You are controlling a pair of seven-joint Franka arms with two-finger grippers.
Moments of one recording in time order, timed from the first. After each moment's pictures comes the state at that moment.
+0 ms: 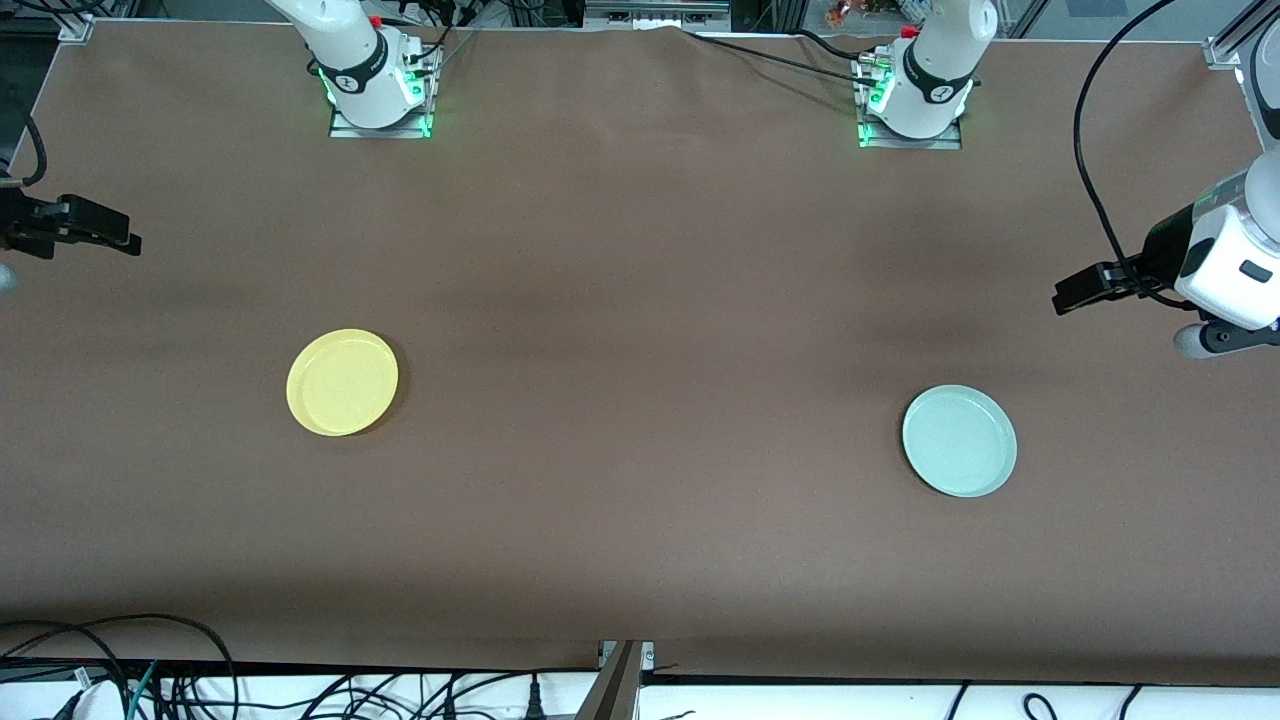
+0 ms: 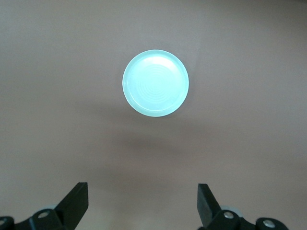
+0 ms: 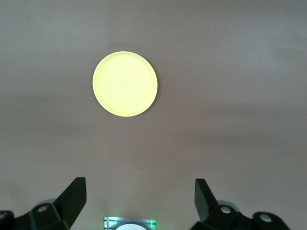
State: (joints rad) left arm 0.18 0.18 -0.25 -1.46 0.03 1.53 -0.31; right arm 0.05 0.13 -0.15 -1.47 0.01 1.46 -0.15
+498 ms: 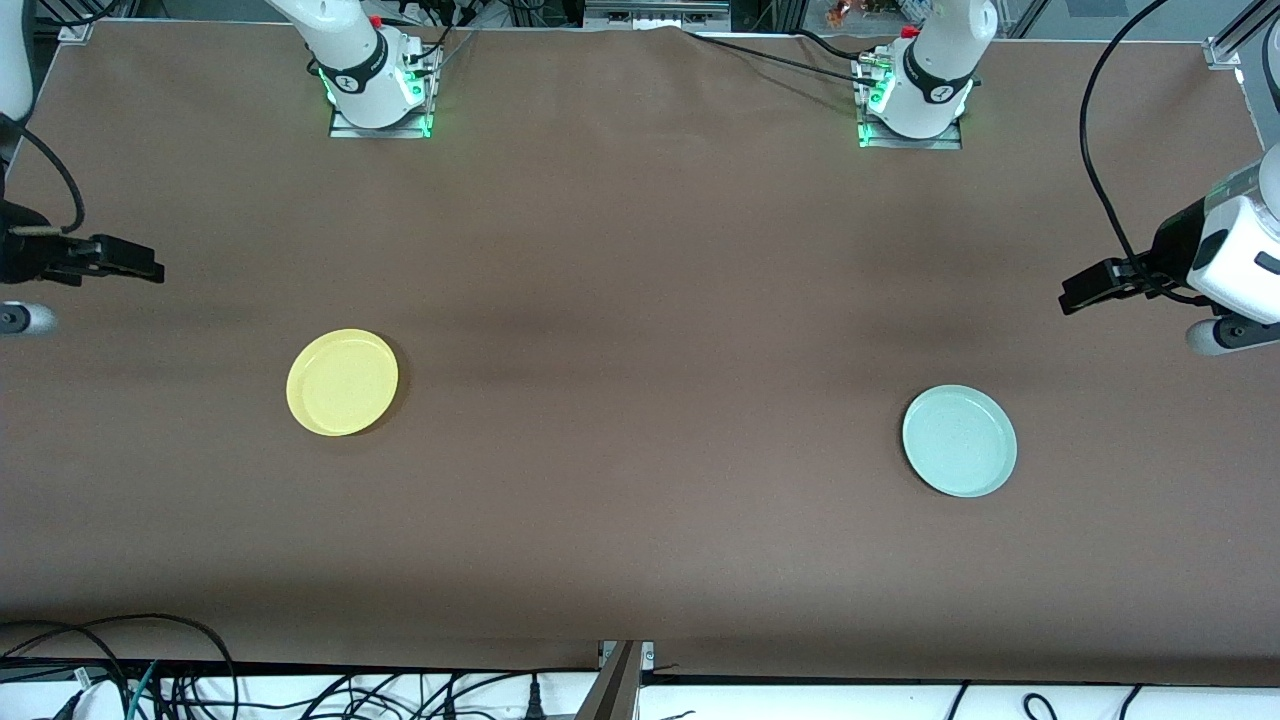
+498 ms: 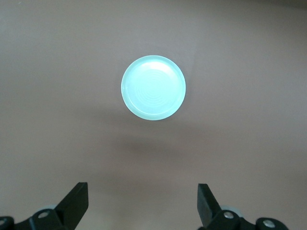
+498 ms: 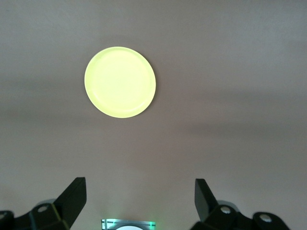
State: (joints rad) left arm 0.18 0.18 -0.25 -1.44 0.03 1.53 -0.26; right arm 0.04 0.22 -0.15 -1.48 0.01 1.48 -0.15
